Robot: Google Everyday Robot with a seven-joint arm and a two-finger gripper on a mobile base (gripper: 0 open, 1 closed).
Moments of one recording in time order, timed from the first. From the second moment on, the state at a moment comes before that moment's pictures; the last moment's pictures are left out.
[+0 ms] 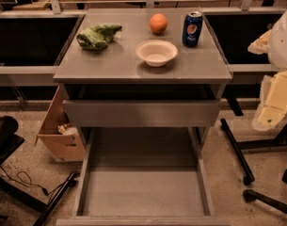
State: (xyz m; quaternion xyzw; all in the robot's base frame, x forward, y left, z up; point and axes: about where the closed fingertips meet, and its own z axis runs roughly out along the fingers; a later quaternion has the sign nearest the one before) arm 0.438 -0.217 0.977 -0.60 0.78 -0.03 0.16
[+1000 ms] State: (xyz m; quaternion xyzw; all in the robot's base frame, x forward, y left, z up) arm 0.517 -0.150 0.990 -0.58 0.77 -0.02 0.26
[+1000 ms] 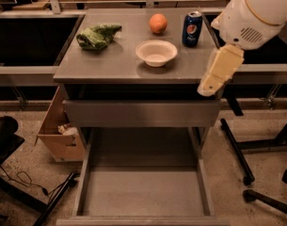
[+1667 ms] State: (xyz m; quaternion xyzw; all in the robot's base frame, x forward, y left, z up) arm 0.617 -0.055 1.019 -0.55 0.73 0.00 0.41
